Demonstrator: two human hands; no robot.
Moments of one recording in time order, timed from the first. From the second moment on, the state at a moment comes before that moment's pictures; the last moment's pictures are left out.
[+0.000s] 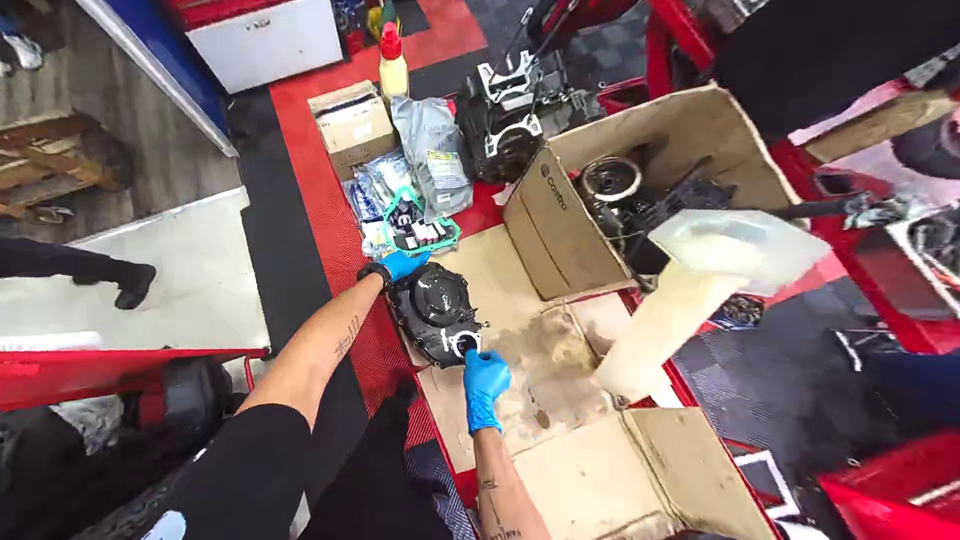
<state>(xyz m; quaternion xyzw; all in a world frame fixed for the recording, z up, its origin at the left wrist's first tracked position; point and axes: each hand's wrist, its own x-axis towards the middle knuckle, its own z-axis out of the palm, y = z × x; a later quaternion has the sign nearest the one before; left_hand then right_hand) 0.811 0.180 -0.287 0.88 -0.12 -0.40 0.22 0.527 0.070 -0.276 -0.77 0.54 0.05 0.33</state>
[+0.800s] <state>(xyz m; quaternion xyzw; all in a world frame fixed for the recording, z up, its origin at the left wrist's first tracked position) 0.553 0.062 -0.225 0.67 -0.46 -0.47 0.34 0.141 0.084 -0.168 -0.57 0.70 -0.10 0.42</state>
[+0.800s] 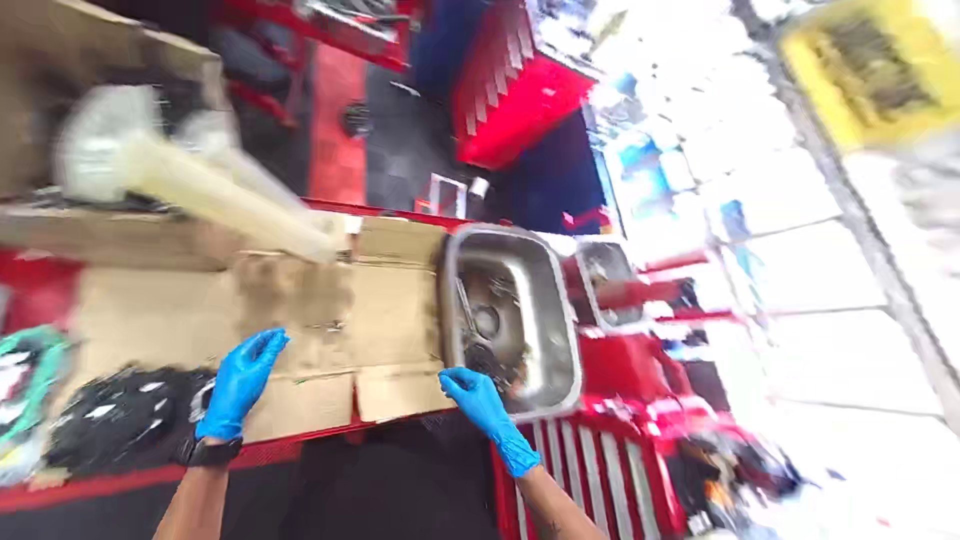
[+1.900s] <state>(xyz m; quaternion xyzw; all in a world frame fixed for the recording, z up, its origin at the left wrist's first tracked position) 0.040 0.018 -0.299 0.55 -0.73 -0.30 -0.26 -0.199 0.019 -0.280 -0.85 0.38 0.22 0.31</state>
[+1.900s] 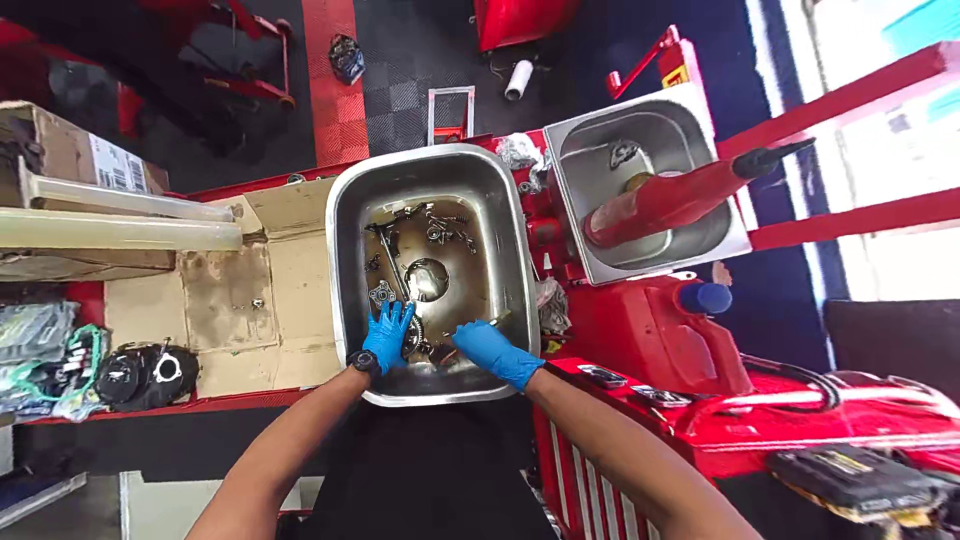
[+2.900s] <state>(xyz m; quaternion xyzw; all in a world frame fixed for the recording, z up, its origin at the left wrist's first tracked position) 0.050 -0.053 -0.292 0.46 0.02 -0.80 0.38 -0.156 -0.042 -0.253 -0.38 0.61 -0.37 0.59</state>
